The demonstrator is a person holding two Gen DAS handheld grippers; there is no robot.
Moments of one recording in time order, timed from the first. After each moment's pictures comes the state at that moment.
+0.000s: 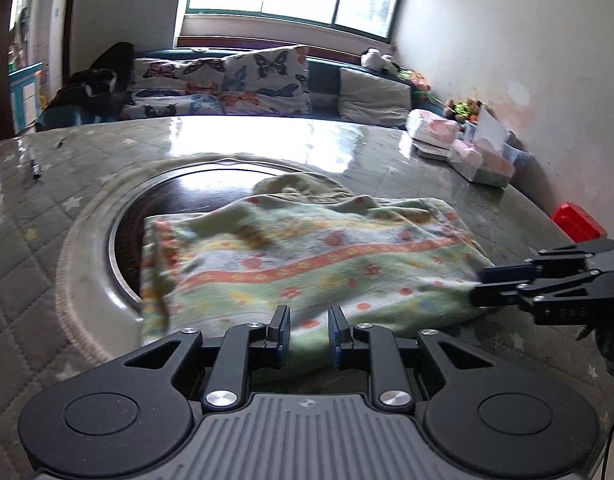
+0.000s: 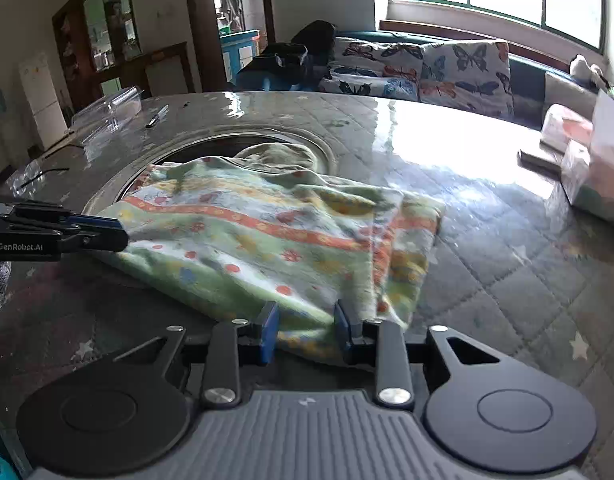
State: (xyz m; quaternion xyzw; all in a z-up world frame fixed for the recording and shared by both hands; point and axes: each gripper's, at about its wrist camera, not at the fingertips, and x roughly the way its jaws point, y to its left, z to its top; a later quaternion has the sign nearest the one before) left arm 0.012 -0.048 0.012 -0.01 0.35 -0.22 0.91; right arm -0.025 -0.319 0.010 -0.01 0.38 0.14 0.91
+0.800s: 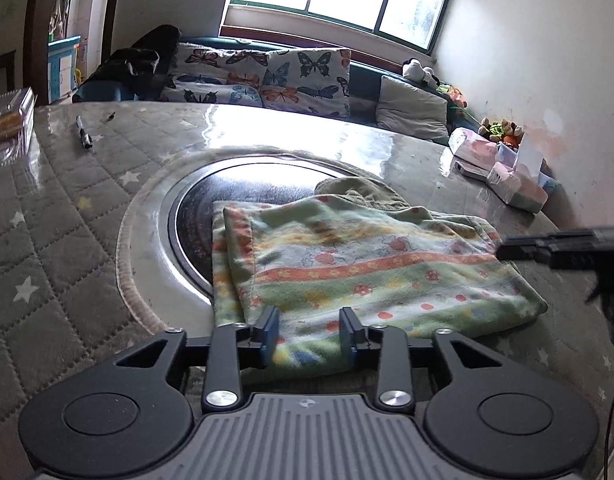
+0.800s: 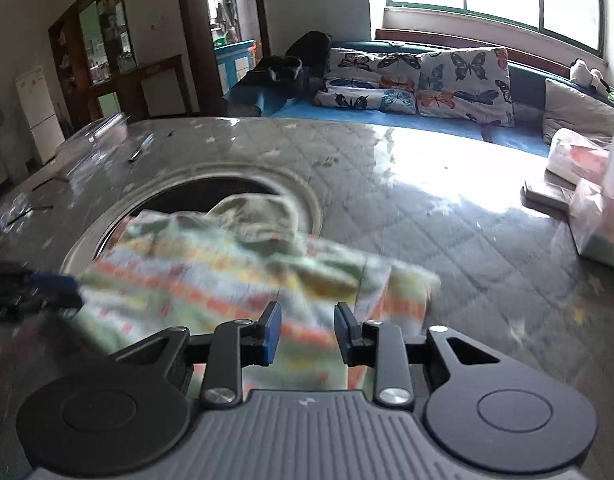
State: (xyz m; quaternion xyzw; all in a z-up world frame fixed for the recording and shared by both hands) left arm 0.016 -0.012 0.013 -0.04 0.36 -0.19 0.91; right arm 0.042 -0.321 0.029 0.00 0.37 0.14 0.92
